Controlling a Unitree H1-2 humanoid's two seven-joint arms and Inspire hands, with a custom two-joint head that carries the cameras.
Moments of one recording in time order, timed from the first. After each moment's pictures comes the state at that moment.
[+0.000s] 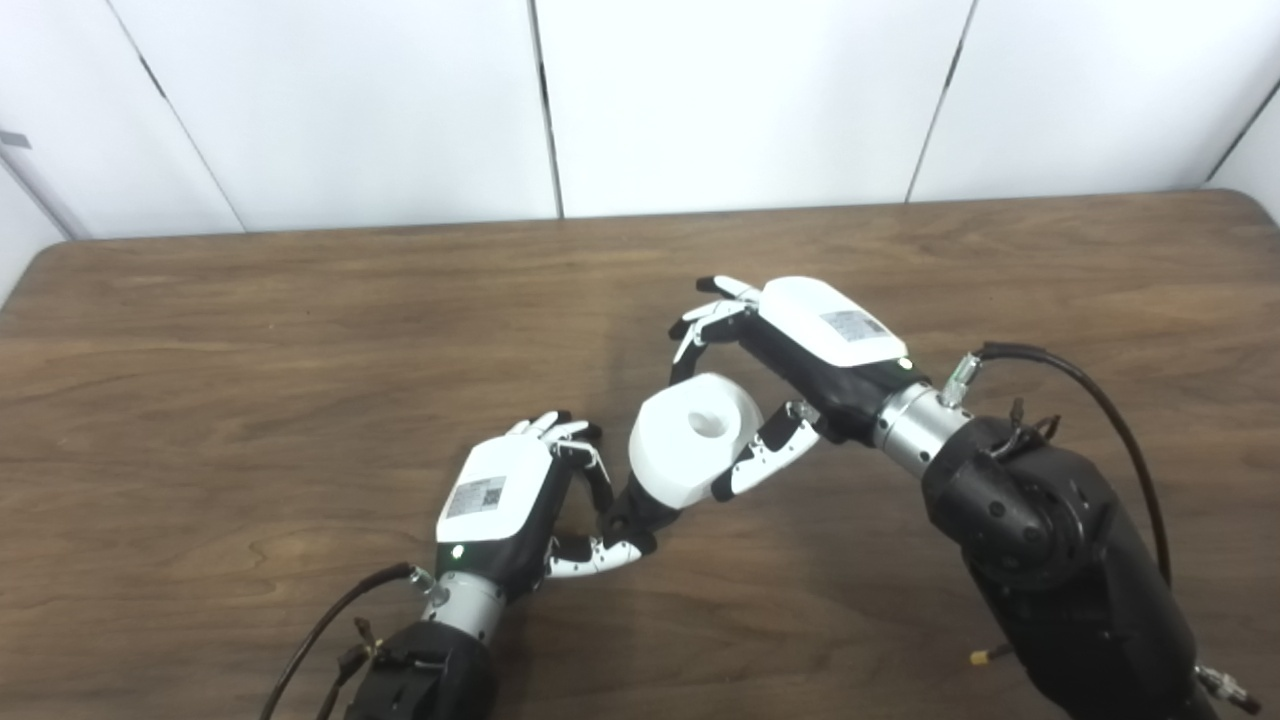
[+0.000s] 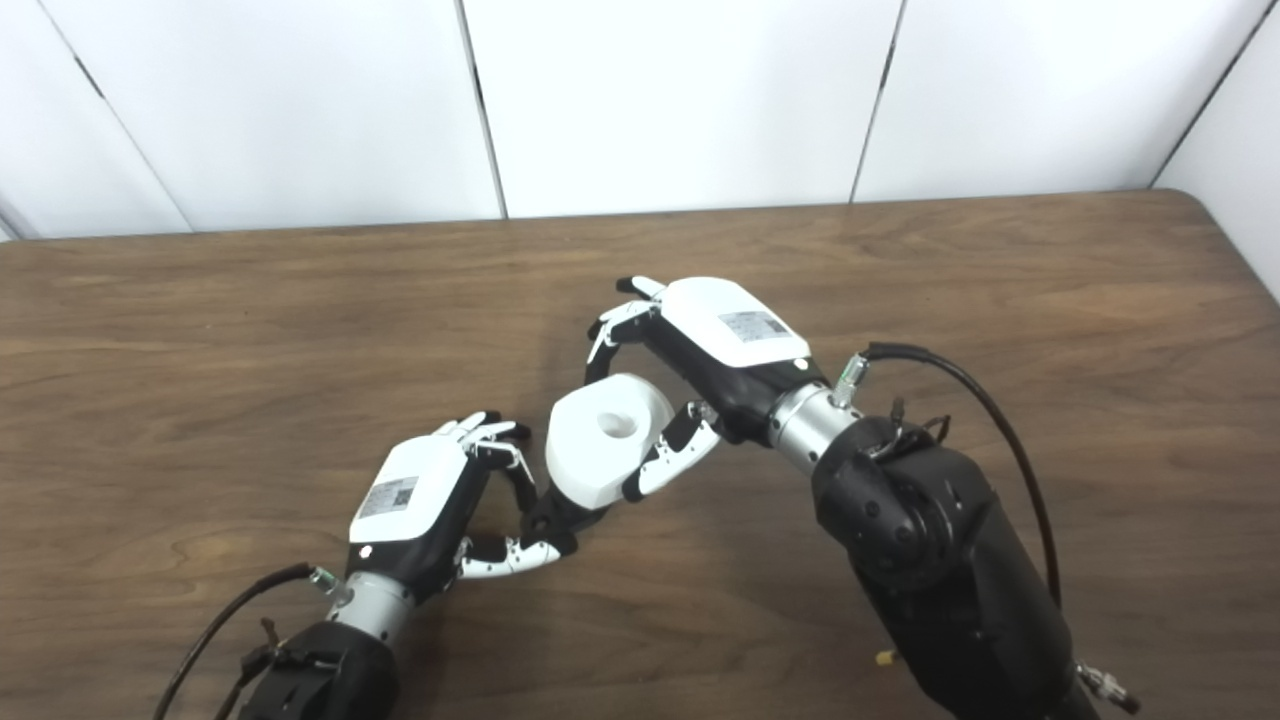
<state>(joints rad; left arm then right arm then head) 0.05 0.18 -0.43 -0.30 1.01 0.27 -0.17 -0.30 -0.28 0.34 -0.55 -0.80 0.34 0.63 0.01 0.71</state>
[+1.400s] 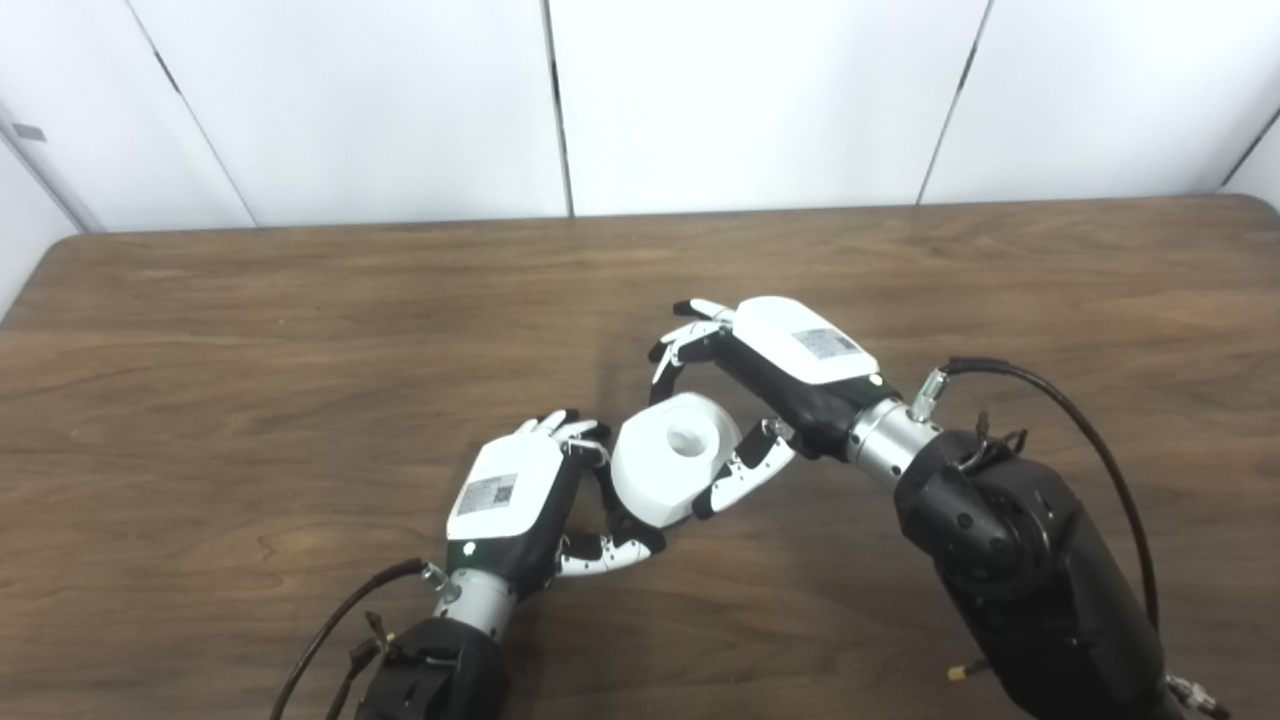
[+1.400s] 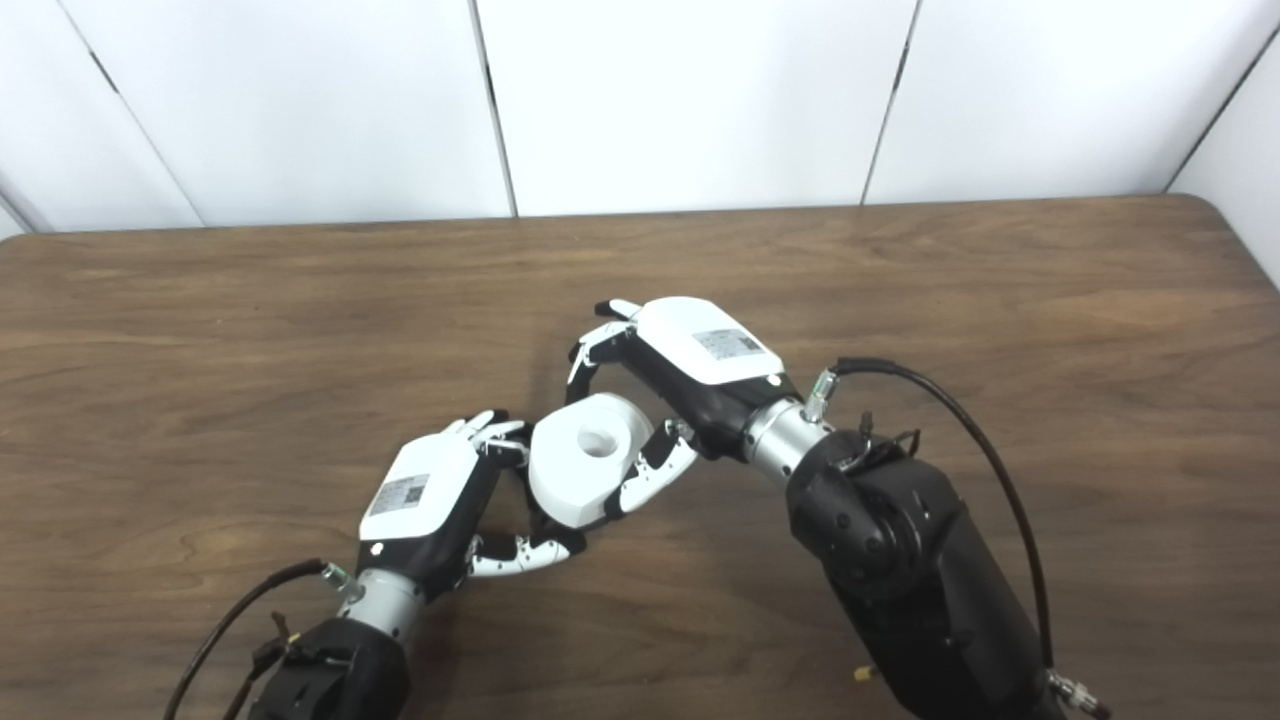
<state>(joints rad) 0.05 0.17 -0.44 -0.32 1.03 0.30 -0.20 -0.30 -0.24 0.38 -0.50 -0.82 0.31 0.62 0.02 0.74</state>
